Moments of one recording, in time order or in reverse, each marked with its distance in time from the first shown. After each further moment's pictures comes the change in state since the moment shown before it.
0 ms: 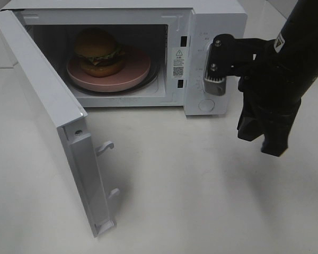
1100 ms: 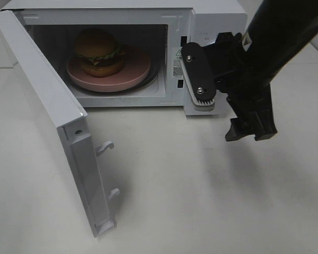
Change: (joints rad) left arm 0.000 0.000 0.000 0.000 0.000 0.000; right arm 0.081 0.079 -0.062 -0.185 -0.144 -0.282
